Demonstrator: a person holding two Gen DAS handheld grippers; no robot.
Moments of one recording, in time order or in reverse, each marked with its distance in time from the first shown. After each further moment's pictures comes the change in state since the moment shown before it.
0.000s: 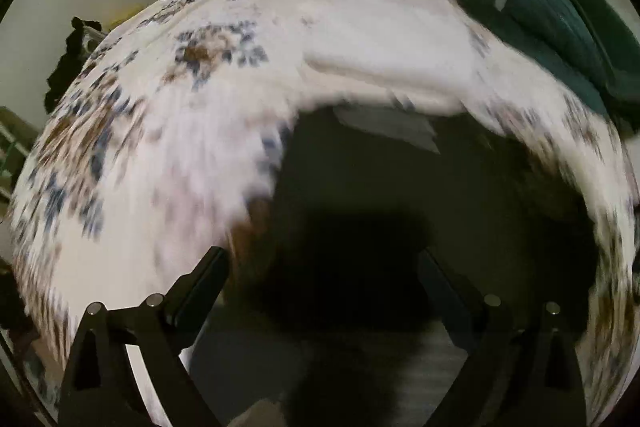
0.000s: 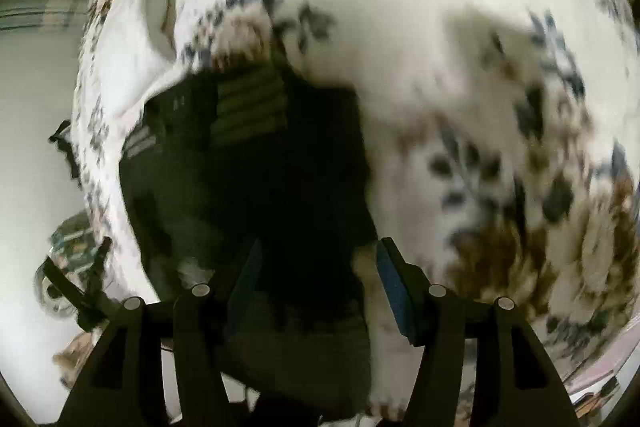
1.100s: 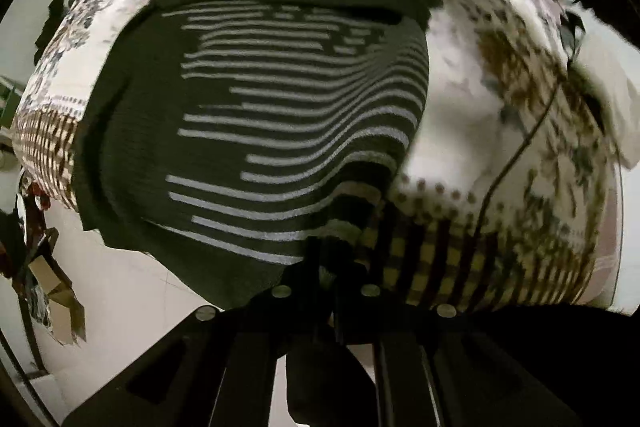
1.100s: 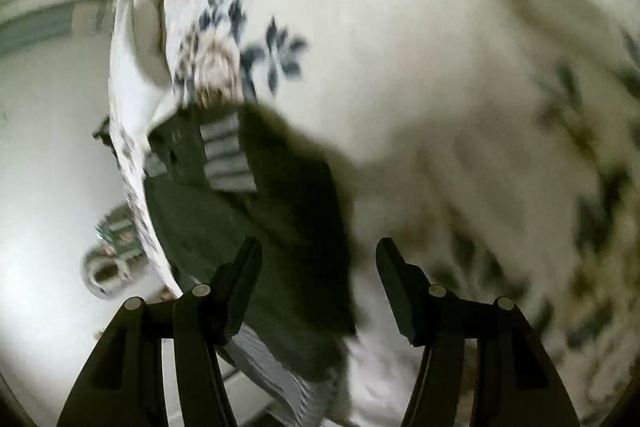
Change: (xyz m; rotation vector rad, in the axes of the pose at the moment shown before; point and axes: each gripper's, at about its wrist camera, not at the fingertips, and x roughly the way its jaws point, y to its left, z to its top) left arm -0.118 -0.196 -0.288 0.063 0.227 -0.040; right arm 0.082 -0.037 0.128 -0.021 0.046 0.204
